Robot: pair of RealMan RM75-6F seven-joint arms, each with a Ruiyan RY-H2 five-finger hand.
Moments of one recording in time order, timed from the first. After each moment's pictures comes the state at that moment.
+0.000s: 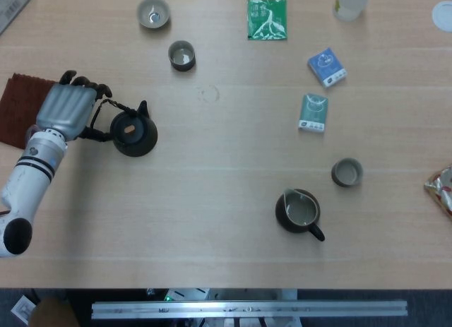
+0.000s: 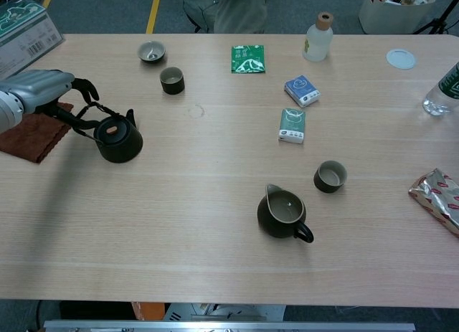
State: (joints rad) left arm -0.67 -1.33 -0.10 -1.47 0.93 0.79 0.37; right arm 0.17 -1.12 0.08 -1.55 -1.52 1.42 0.03
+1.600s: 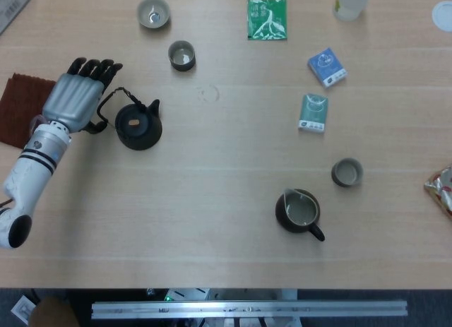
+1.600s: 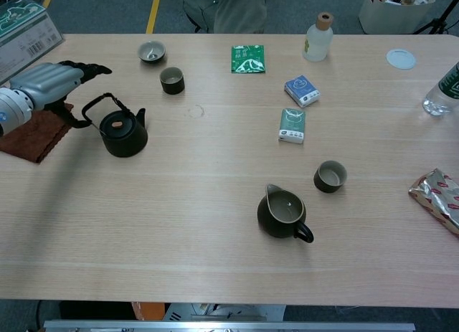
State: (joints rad) left arm -0.67 -1.44 -0.08 -1.21 1.21 0.81 0.13; right arm 0.13 -1.11 0.06 -1.57 -1.51 1.44 0.02
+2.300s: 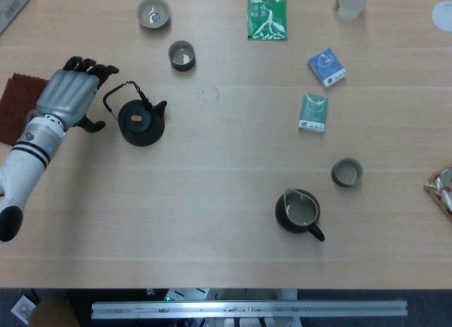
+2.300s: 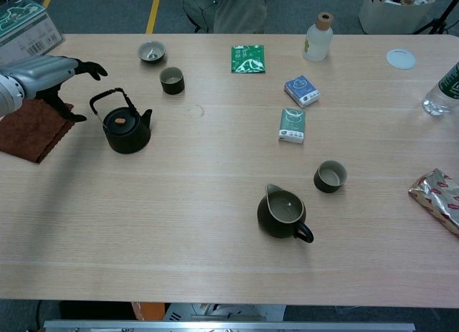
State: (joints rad) left arm -0.71 -1.30 -0.11 -1.40 1.07 0.69 0.16; right arm 0.13 -1.12 0.06 -1.55 -1.51 1.44 0.05
